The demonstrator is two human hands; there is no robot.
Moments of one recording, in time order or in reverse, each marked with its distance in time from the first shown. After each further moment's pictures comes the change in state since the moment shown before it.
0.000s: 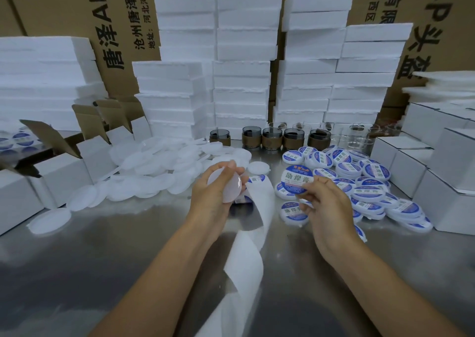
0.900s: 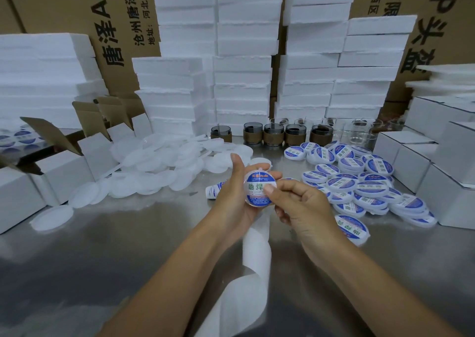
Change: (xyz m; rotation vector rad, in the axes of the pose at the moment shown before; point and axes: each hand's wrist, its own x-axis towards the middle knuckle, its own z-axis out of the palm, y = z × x) left_hand -0.010 -0.014 0.015 0.035 -0.376 -0.189; right_hand -0.028 0.004 0.018 -0.170 -0.290 -0.002
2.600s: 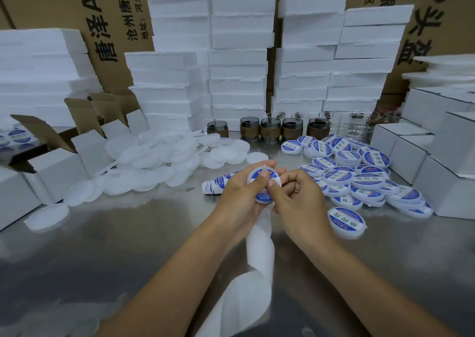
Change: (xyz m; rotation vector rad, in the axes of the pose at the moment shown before) left_hand -0.006 -0.008 0.011 0.070 0.009 0.056; right_hand 0.008 0.016 0.000 -0.362 0.173 -0.236
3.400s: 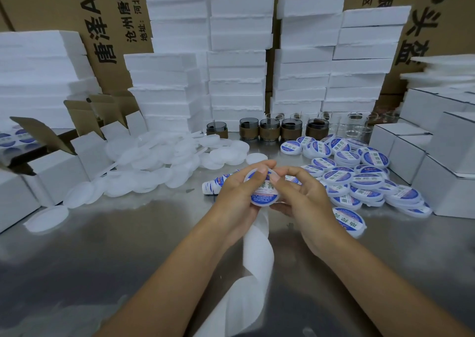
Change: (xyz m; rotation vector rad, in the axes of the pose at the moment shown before) left_hand -0.001 0.005 -0.004 -0.048 -0.029 -0.029; right_hand 0.003 -0.006 -0.010 0.405 -0.209 0.155
